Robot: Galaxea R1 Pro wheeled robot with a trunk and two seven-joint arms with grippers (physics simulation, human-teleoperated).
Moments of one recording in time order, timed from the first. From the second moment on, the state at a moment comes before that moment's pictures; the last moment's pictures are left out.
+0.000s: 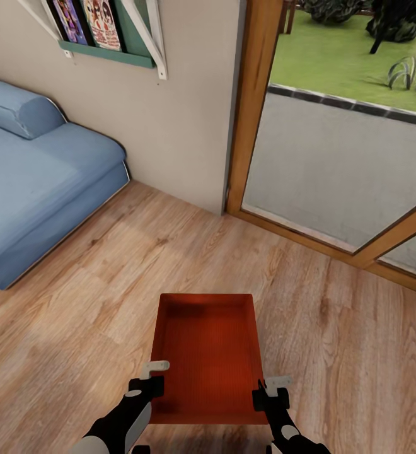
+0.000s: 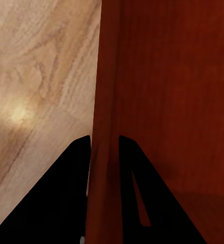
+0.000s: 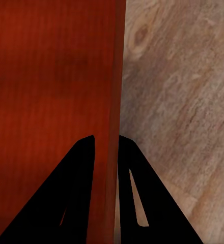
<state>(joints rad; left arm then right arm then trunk) -0.54 -0.09 -0.17 -0.39 0.20 0.06 0.22 -0.54 0.08 0.44 -0.13 -0.29 -0.44 -0.18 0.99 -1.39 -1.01</state>
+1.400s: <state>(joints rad) -0.54 -0.09 -0.17 -0.40 0.20 0.06 0.22 -0.54 0.08 0.45 -0.14 -0.30 -0.45 -0.19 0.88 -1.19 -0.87</state>
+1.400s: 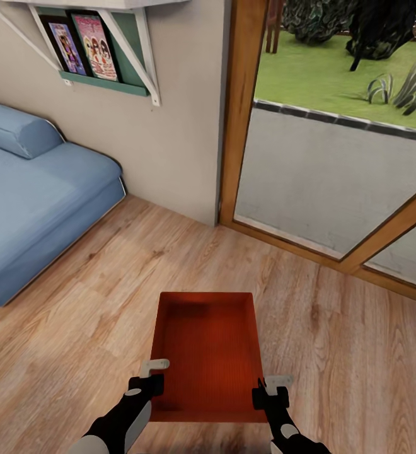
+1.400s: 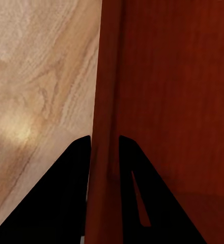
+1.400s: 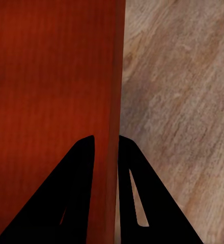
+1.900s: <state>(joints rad) -0.54 -0.09 -0.17 -0.40 0.20 0.06 0.22 -0.54 0.08 0.45 -0.14 -0.30 -0.45 -0.19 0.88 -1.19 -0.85</state>
